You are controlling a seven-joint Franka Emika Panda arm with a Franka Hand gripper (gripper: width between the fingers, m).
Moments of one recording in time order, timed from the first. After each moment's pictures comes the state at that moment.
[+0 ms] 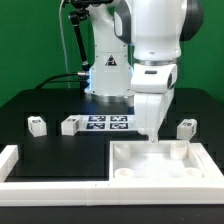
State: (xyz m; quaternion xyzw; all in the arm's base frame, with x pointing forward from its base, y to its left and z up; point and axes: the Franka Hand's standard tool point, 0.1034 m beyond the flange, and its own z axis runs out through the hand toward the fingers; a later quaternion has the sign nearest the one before) arm 0.473 0.089 0.034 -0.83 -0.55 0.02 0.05
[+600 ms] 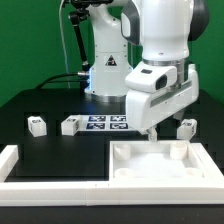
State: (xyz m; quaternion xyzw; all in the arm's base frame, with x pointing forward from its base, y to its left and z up) arm 0.464 0.113 0.036 -0.95 -0.31 0.04 0.04
